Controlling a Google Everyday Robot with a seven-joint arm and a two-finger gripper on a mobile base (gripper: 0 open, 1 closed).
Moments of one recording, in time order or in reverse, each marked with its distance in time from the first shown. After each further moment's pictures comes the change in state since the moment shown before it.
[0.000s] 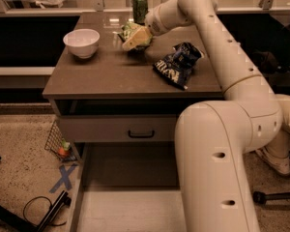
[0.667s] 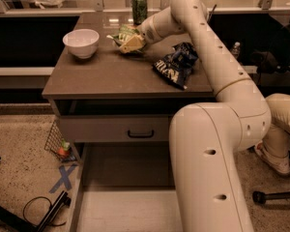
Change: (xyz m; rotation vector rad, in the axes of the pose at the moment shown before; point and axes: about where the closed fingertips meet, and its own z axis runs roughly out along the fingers) arm 0.018 0.021 0.036 -0.085 0.017 0.047
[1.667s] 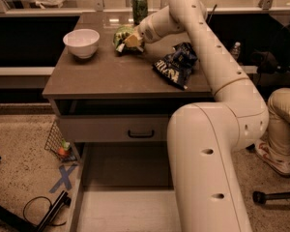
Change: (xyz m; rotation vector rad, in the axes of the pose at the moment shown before) arm -0.003 0.001 0.001 -0.005 0.001 0.000
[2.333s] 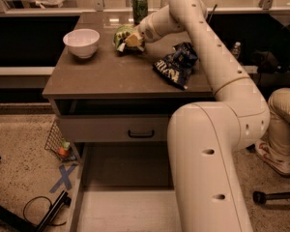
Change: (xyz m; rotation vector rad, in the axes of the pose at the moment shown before) arm -0.004 0.000 -0.006 0.006 -0.001 -0.010
